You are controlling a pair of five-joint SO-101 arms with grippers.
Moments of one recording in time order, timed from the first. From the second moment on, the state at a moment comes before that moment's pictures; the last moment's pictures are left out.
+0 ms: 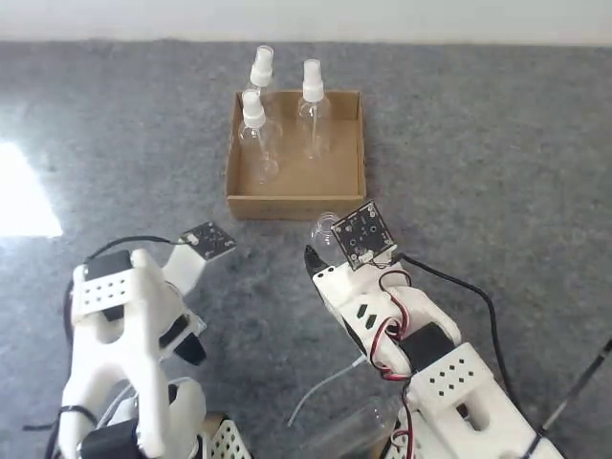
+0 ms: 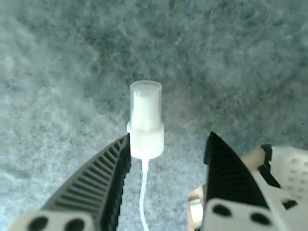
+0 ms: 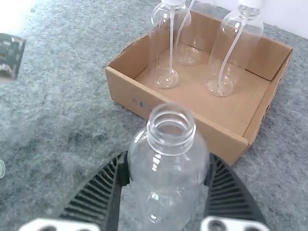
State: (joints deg) left arm -22.4 -28.4 60.4 79.3 -52.9; right arm -35.2 -60.7 76.5 25.1 1.9
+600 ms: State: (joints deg) left arm -22.3 -28.4 68.4 66.9 -52.7; right arm -35.2 -60.7 76.5 25.1 1.9
